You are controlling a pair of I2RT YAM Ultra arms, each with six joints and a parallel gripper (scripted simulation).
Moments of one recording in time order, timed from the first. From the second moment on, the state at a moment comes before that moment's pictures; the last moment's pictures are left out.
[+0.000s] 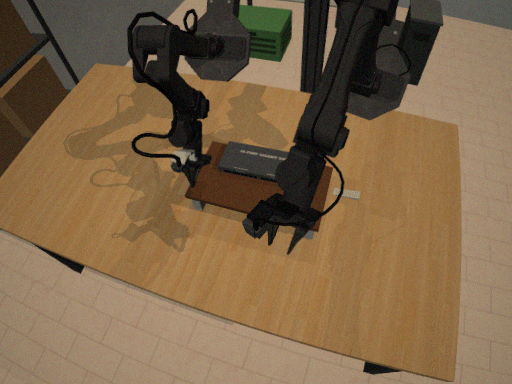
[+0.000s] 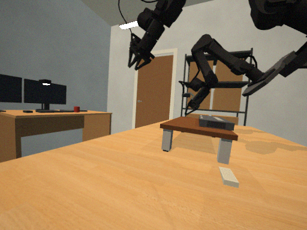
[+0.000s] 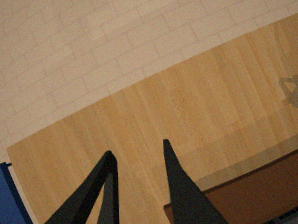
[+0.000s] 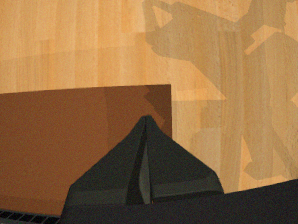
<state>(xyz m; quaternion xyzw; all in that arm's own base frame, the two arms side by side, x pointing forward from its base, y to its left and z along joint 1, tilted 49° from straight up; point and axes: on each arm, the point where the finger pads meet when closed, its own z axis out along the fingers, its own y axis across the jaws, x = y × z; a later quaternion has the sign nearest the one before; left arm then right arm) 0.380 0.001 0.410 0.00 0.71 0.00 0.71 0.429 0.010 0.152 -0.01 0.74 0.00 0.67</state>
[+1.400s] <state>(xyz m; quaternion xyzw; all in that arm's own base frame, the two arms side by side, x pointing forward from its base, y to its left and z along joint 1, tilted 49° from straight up) 0.380 0.001 0.410 0.00 0.71 0.00 0.71 0.406 0.011 0.148 -0.01 0.75 0.00 0.66</state>
